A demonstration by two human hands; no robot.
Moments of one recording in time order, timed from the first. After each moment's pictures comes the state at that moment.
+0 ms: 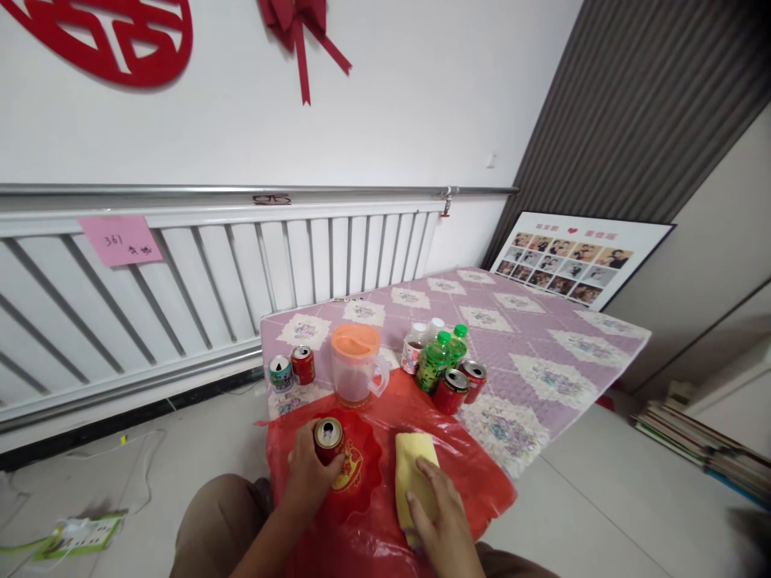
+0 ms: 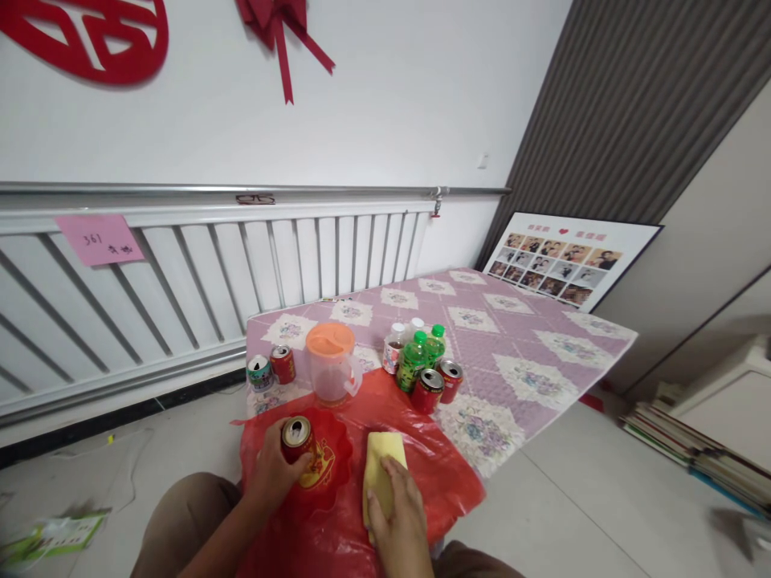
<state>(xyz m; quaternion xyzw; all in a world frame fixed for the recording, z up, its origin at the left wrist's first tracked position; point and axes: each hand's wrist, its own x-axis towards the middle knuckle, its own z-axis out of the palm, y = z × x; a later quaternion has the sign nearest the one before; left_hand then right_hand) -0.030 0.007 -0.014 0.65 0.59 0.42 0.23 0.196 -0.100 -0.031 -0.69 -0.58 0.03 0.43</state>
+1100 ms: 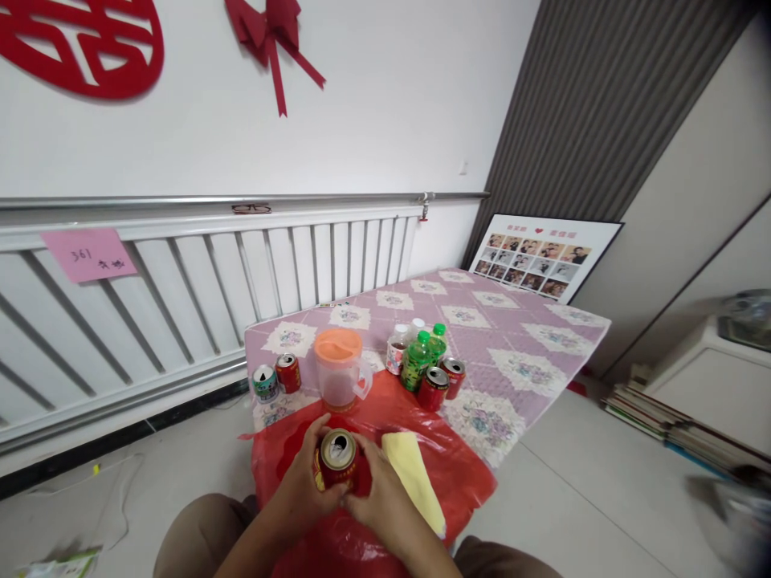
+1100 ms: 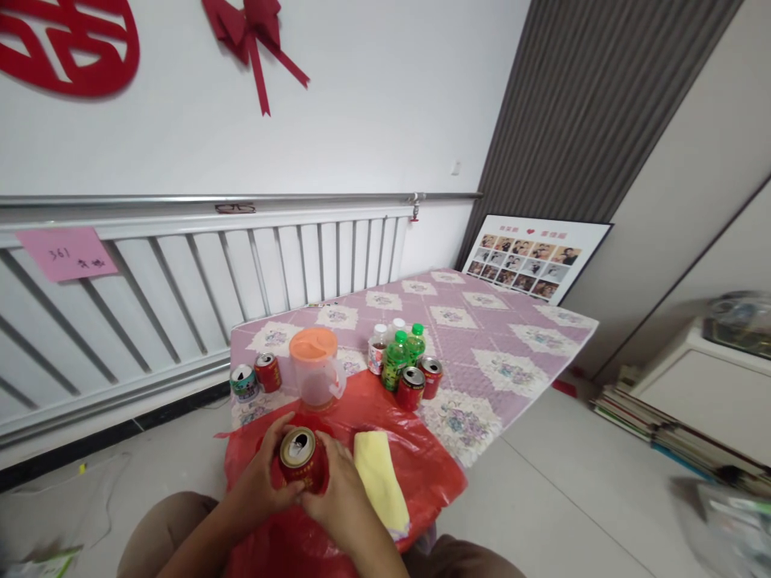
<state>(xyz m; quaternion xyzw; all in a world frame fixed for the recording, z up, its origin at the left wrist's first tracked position) -0.023 -0.017 0.052 0.73 0.39 0.39 0.40 0.137 -0.068 0.064 -0.56 -0.64 0.31 0.43</state>
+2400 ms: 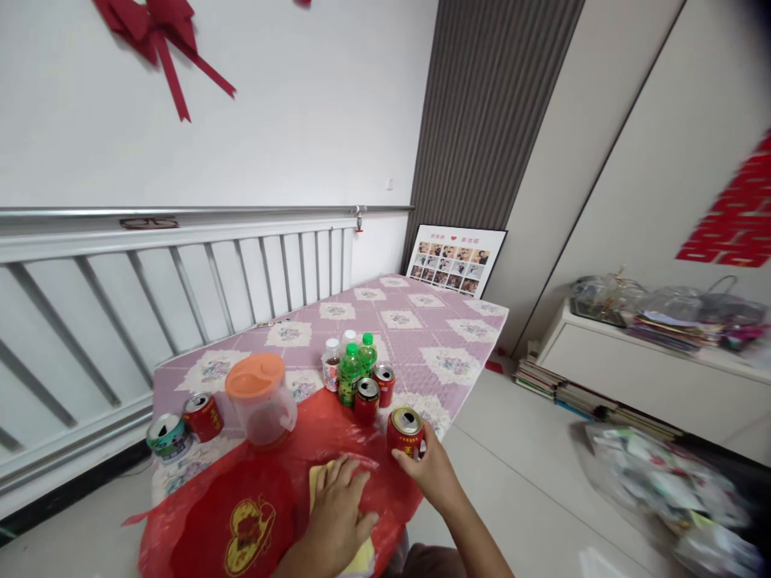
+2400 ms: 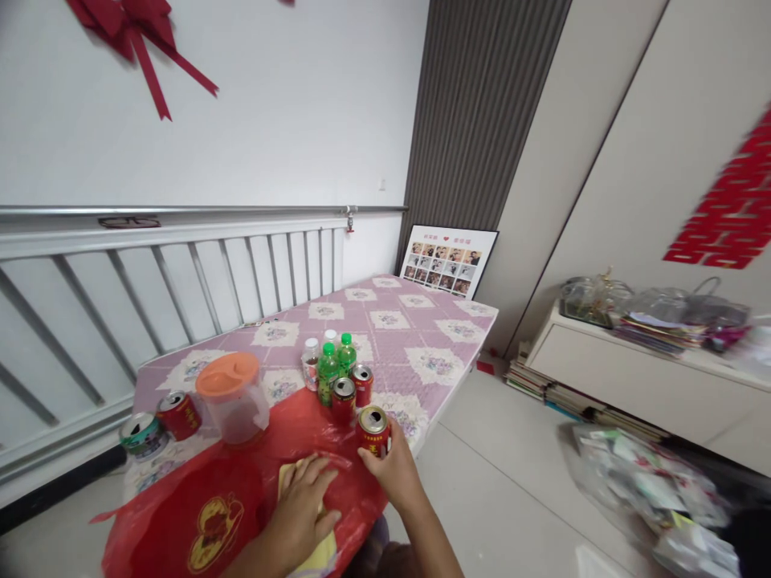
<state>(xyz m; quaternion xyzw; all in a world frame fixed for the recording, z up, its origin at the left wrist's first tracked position) 0.150 -0.039 -0.007 0.88 0.34 0.18 0.26 0.356 -0.087 0.033 -0.72 -0.44 0.12 0.53</state>
